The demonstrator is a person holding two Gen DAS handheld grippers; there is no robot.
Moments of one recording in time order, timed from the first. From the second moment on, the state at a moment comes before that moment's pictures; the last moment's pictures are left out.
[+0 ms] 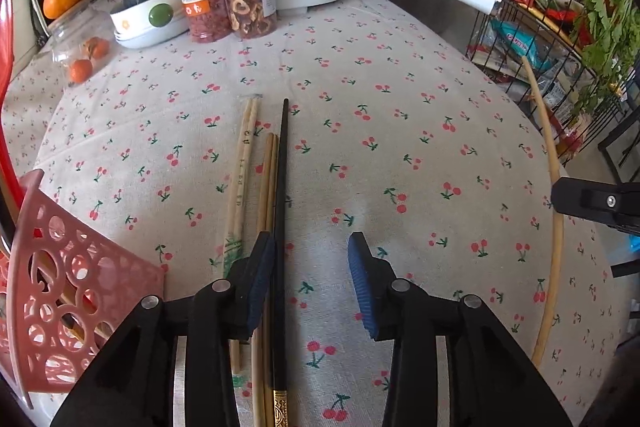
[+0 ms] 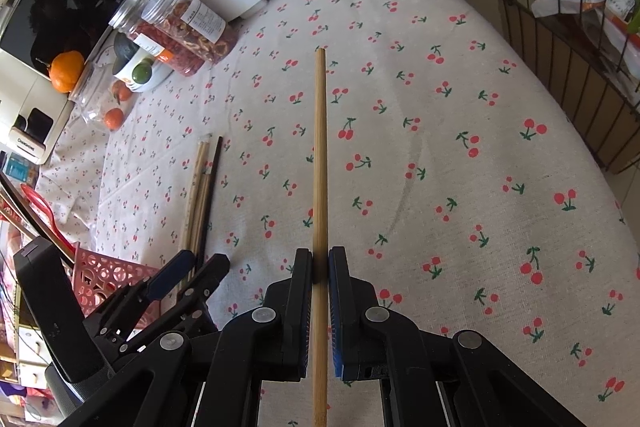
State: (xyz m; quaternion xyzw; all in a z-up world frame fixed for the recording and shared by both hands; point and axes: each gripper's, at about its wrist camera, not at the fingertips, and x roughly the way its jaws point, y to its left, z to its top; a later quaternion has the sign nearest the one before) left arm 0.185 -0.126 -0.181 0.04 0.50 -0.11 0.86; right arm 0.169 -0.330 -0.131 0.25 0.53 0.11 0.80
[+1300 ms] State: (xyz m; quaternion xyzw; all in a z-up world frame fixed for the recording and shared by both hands) left arm 0.123 -0.131 -0.087 0.04 0.45 -0.16 0.88; right arm 0.118 -0.333 -0.072 0.22 0.46 0.09 0.85
